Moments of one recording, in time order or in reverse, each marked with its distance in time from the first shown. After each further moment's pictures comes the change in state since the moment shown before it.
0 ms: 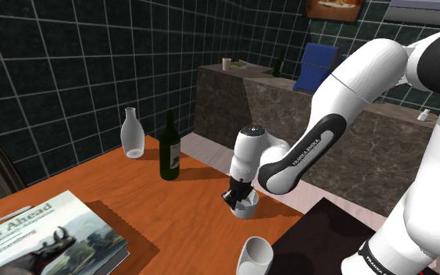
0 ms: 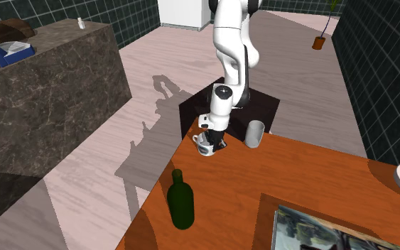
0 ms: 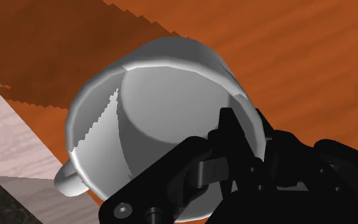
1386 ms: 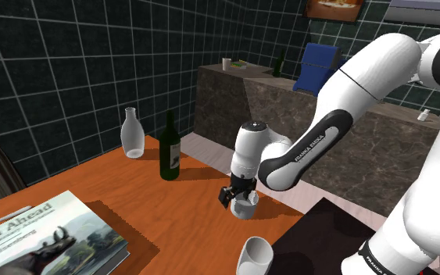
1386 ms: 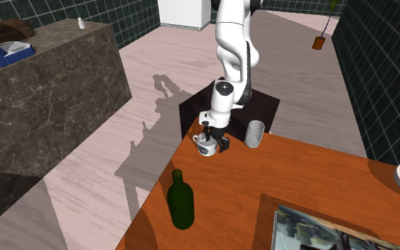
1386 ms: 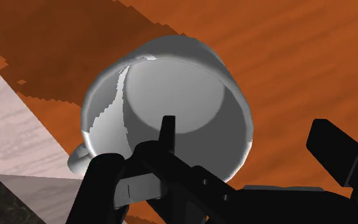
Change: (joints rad) arm -0.011 -0.050 0.025 -0.009 0.053 -0.037 -0.036
